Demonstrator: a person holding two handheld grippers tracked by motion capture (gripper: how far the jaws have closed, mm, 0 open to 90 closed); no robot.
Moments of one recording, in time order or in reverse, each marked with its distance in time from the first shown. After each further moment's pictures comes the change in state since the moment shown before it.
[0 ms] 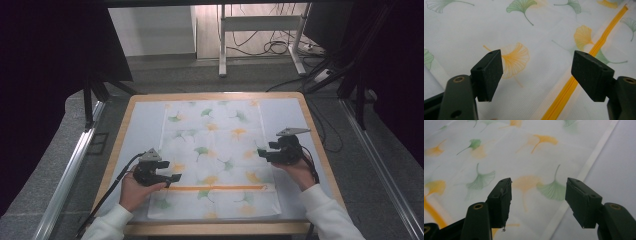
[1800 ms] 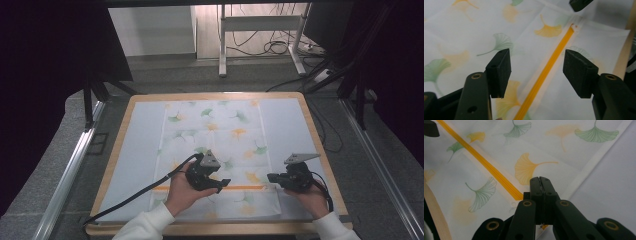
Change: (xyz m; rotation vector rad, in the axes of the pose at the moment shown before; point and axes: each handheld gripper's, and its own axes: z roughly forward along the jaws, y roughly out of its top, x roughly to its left) left arm -0.124 0.076 0.065 0.074 -0.073 0.209; right arm 0.024 -0.057 -0.036 0.101 0.131 -0.033
